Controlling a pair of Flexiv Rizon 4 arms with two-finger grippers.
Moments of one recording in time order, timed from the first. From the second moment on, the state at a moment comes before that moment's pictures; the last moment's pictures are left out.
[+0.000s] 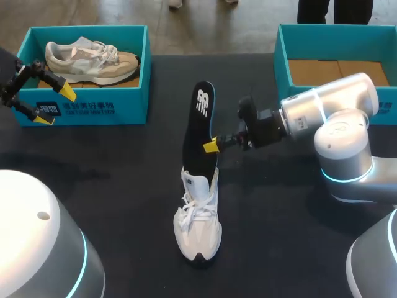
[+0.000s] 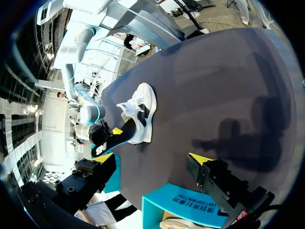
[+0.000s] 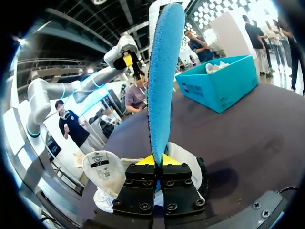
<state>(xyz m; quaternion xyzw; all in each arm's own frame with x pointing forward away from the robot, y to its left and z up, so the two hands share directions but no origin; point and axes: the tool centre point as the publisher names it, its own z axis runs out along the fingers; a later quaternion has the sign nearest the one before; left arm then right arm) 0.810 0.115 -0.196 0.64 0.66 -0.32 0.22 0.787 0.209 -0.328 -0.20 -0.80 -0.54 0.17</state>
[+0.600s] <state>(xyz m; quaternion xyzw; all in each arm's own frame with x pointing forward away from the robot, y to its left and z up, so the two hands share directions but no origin) 0.810 0.115 -0.196 0.64 0.66 -0.32 0.22 0.784 0.208 -0.340 -0.19 -0.80 -0.54 0.20</state>
